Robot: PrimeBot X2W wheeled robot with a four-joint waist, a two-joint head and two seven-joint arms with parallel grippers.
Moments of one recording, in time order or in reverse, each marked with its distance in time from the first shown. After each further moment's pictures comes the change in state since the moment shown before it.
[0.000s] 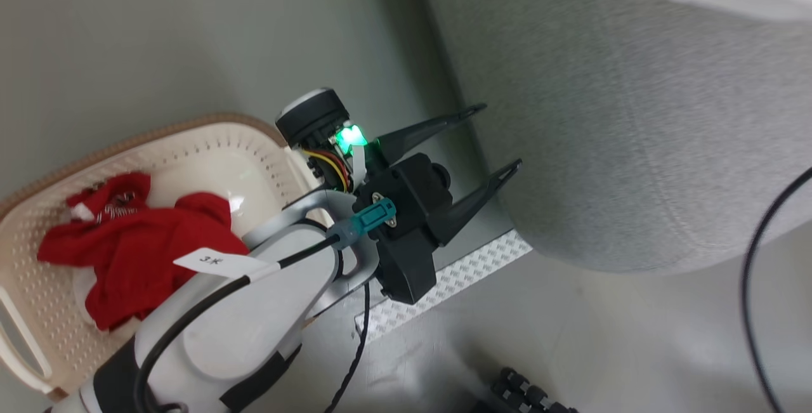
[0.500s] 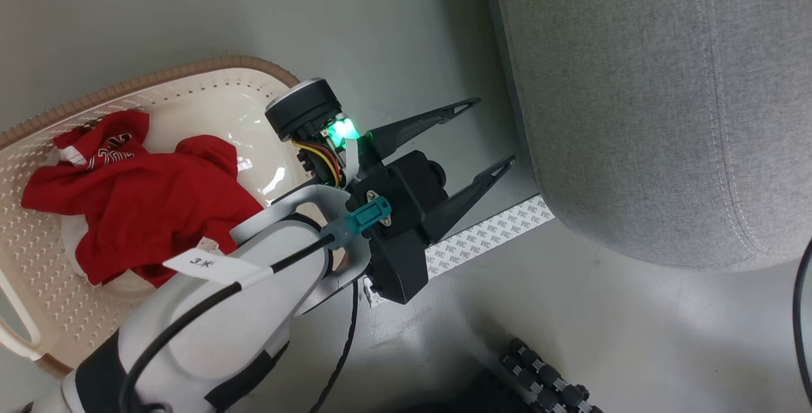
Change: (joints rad) left arm -0.033 0.044 -0.026 -0.043 -0.006 0.002 0.026; right arm -0.011 -0.081 -0.244 0.140 -0.077 0.000 0.000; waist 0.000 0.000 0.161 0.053
